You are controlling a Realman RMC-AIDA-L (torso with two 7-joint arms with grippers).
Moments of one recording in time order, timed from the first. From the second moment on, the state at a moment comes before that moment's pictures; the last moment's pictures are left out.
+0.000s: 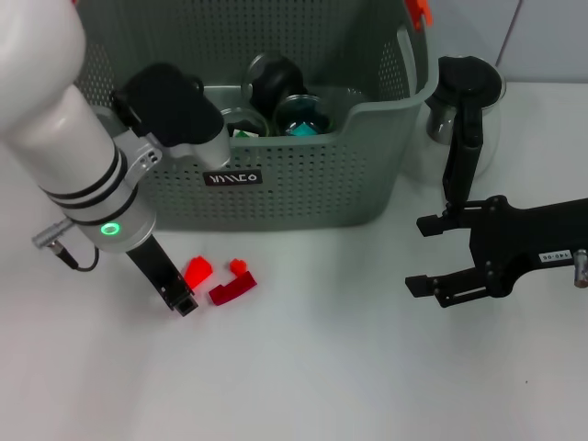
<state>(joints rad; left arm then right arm) -0.72 -2.16 1.32 1.08 2.86 1.52 -2.43 0.54 2.08 -0.95 -0.96 -2.12 -1.60 1.57</state>
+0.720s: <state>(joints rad) -0.74 -2.16 1.31 1.01 2.85 1.48 -2.40 0.55 2.08 -0.95 -0.96 -2.12 -1.61 1.57</state>
